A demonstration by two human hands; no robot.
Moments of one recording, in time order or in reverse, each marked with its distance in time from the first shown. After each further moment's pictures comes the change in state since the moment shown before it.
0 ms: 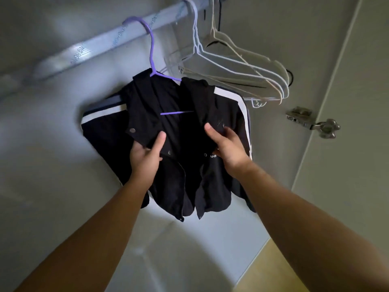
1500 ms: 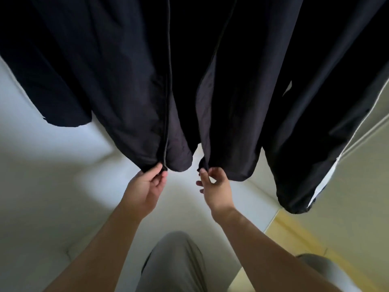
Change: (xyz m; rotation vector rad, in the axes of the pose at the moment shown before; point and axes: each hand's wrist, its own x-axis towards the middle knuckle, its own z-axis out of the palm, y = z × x) left_hand -0.037 -0.511 0.046 -0.622 -0.173 -0.763; right_hand 0.080 0.515 -0.139 -0.391 0.381 0.159
